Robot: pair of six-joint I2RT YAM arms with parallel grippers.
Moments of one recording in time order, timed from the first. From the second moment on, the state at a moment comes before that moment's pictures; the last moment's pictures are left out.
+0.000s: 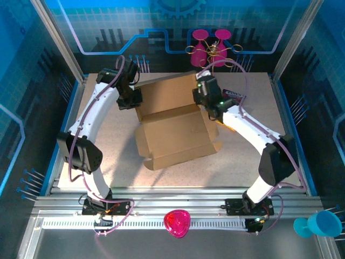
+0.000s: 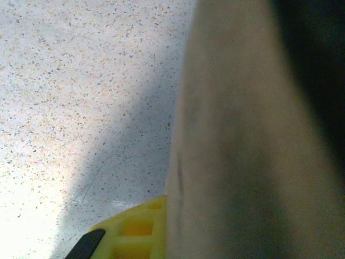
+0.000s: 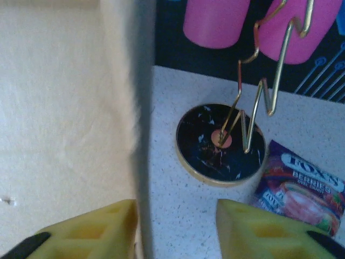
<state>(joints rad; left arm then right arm) -0.25 1.79 1.90 -1.34 0.01 -0.53 0.49 1.63 1.40 -0.34 0.32 0.12</state>
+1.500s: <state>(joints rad) -0.24 1.87 2.00 -1.38 0.05 -0.53 0.56 1.91 1.90 -0.79 0.60 0.21</state>
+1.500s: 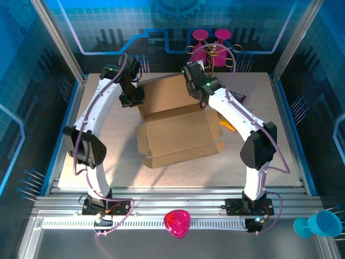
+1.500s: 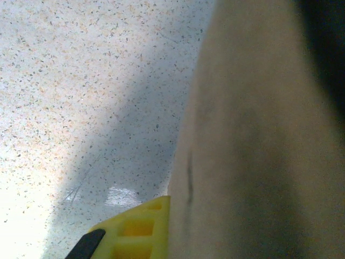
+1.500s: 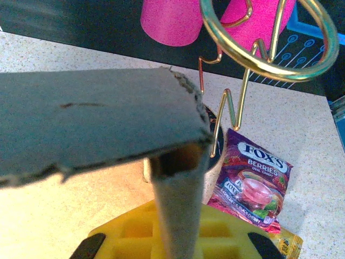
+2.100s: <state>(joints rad) -0.27 1.88 2.00 -1.39 -0.05 -0.53 0.60 1.91 1.92 -0.92 0.62 0.34</state>
